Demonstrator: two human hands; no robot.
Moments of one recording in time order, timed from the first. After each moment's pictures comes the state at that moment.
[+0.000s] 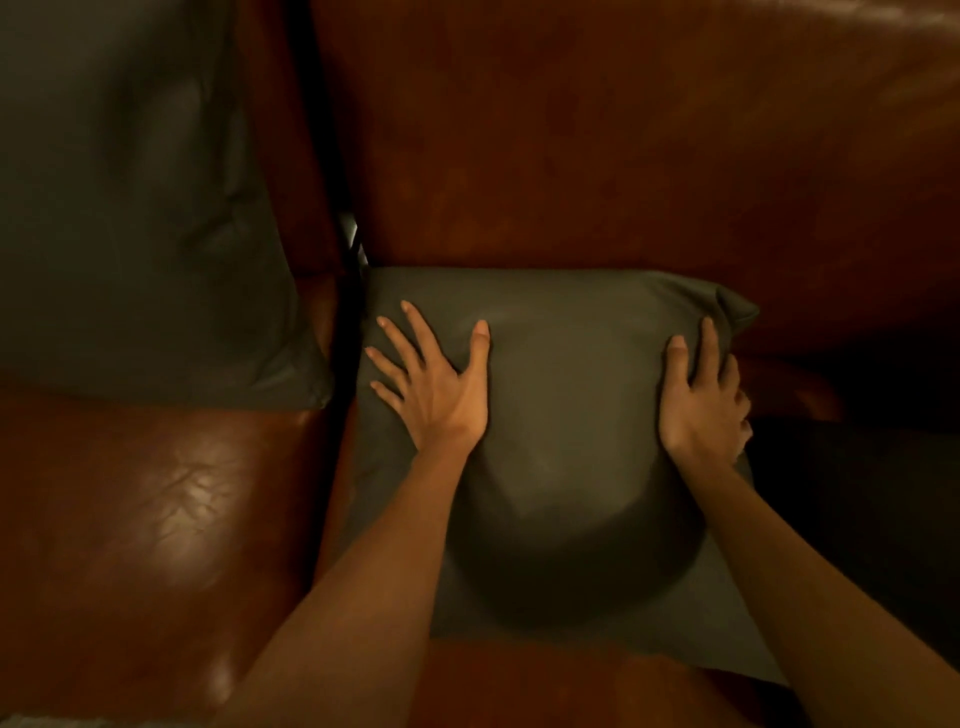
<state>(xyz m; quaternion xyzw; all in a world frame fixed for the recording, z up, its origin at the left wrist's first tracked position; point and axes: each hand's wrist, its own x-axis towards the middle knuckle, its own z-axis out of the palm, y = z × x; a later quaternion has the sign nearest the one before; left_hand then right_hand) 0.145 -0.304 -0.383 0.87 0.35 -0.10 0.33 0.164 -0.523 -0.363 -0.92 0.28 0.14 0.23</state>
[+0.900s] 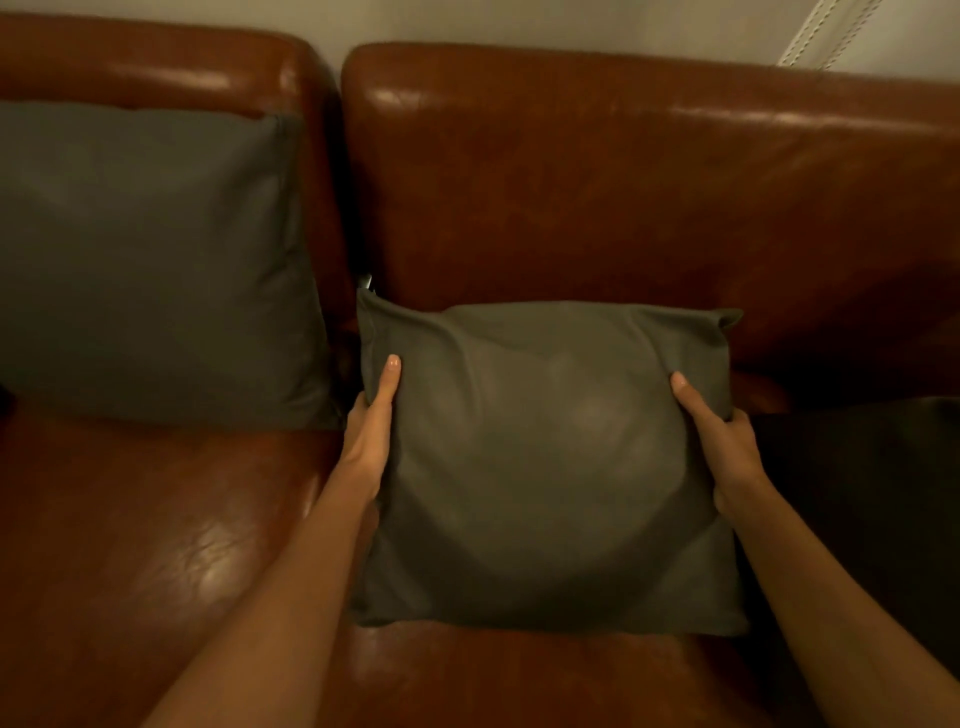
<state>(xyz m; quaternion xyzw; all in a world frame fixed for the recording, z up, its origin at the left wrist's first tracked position) 0.083 -0.231 -0.334 0.63 0.38 -0.09 0.67 0.103 -0.567 -0.310 -0.70 0.39 0.09 0.59</state>
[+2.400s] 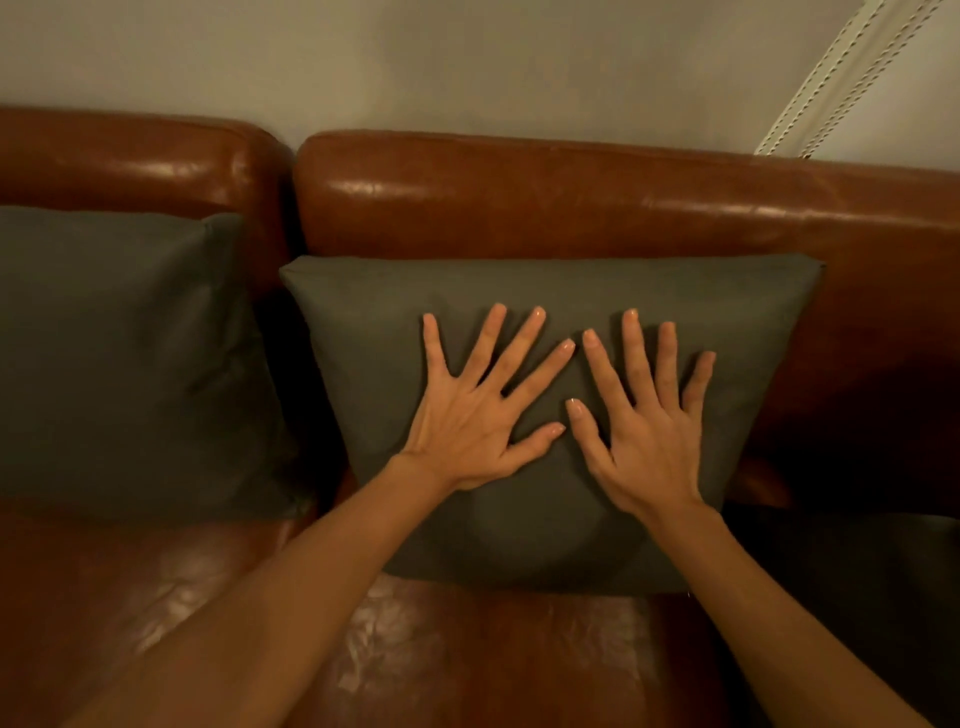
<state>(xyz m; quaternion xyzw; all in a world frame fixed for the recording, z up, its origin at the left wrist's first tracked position) 0.201 -0.326 -0.285 0.95 -0.23 0.23 0.01 0.198 -0.525 -0.290 -0.95 -0.17 -0.27 0.06</state>
